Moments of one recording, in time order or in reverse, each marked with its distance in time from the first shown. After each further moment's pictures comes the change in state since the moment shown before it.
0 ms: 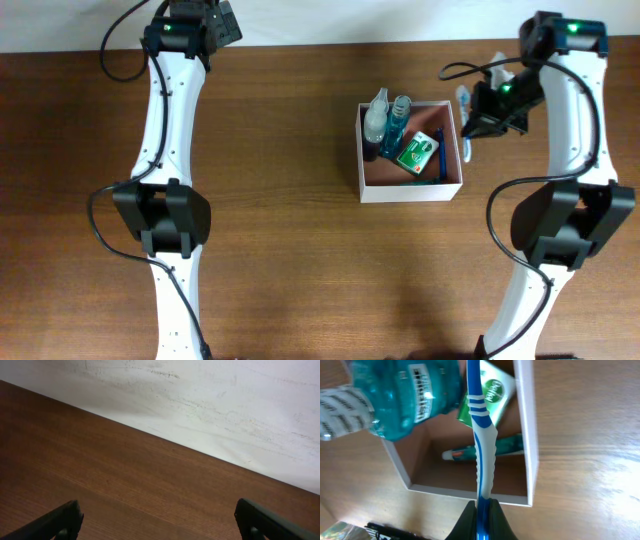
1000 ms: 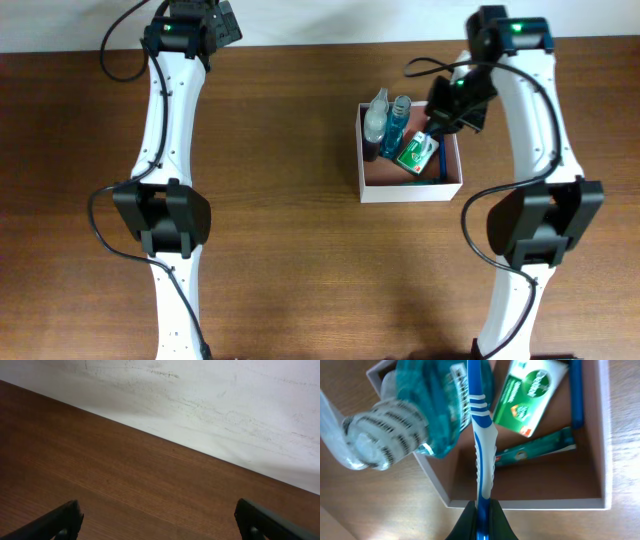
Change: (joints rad) left arm 0.000 0.000 0.000 0.000 0.000 0.000; right arm 0.171 0.000 0.000 0.073 0.041 0.350
